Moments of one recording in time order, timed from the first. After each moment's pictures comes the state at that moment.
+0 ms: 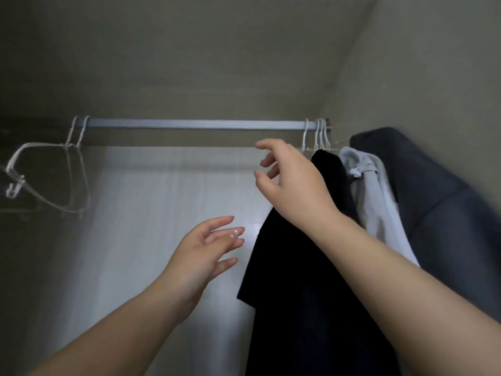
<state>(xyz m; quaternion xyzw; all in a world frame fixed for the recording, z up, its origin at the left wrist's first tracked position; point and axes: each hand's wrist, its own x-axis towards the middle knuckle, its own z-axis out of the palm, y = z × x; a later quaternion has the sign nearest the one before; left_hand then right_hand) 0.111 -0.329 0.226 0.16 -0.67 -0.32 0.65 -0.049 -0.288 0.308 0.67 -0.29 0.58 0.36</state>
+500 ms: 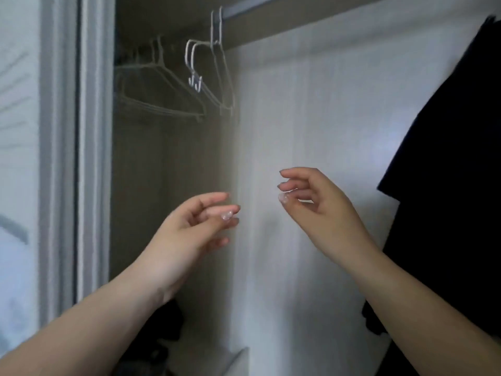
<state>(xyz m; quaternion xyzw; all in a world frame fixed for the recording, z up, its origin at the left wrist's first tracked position) 0.253 -0.250 0.080 0.37 -0.55 -0.21 0.72 0.067 -0.322 0.115 0.79 -0.10 0.57 -0.22</state>
